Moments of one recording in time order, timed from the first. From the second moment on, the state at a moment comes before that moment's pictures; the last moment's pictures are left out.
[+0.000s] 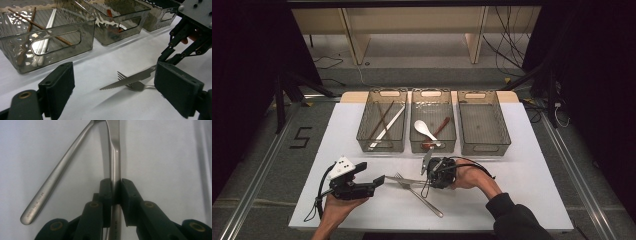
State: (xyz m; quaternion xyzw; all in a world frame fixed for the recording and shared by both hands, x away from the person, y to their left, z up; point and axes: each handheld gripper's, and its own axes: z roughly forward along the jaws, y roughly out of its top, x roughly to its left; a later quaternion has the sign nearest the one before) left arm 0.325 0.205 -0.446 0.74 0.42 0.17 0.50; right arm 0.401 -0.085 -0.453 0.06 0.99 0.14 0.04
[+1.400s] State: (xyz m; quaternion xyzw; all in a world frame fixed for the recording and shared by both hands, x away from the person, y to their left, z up) left arm 0.325 0.207 -0.446 0.73 0.42 0.17 0.51; right arm 0.434 -0.148 -0.392 0.26 0.91 0.31 0.02
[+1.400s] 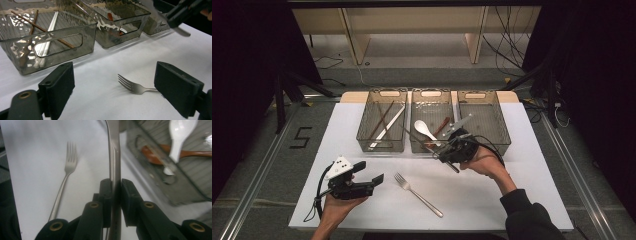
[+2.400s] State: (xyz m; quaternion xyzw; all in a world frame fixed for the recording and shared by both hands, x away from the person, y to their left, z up) left arm 0.324 0.207 -0.445 0.73 0.42 0.17 0.51; right arm 0.491 -0.237 -0.368 0.44 0.84 0.31 0.10
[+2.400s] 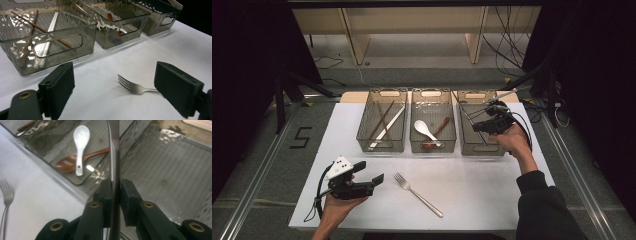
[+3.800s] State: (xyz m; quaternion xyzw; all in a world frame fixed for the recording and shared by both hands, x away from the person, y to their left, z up) left arm 0.324 0.207 -0.445 0.73 0.42 0.17 0.51; right arm 0.517 -0.247 -0.376 0.52 0.79 0.29 0.12
